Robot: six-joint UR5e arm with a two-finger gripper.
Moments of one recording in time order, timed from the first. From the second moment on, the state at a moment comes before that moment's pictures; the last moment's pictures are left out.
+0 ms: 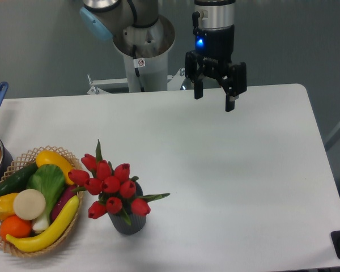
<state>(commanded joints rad) 2.70 -1.46 -1.84 -0.95 1.28 1.48</state>
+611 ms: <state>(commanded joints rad) 2.70 -1.46 -1.87 -0.94 1.23 1.41</state>
